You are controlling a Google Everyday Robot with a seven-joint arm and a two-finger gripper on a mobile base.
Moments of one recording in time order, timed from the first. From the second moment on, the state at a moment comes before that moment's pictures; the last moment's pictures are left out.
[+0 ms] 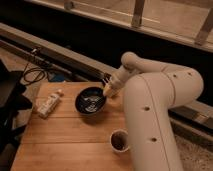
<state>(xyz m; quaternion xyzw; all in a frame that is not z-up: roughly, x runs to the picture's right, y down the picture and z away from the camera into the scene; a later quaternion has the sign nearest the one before) 0.045 0.039 0.866 -0.48 0.04 0.64 0.61</state>
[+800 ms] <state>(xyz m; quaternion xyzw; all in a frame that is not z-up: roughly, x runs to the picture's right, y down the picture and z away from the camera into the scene) 0.098 0.048 0.848 -0.45 0.05 0.69 0.57</state>
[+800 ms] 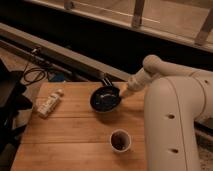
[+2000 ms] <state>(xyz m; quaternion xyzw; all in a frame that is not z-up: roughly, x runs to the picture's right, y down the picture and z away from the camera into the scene) 0.043 0.073 0.821 -0.45 0.07 0.65 0.61</state>
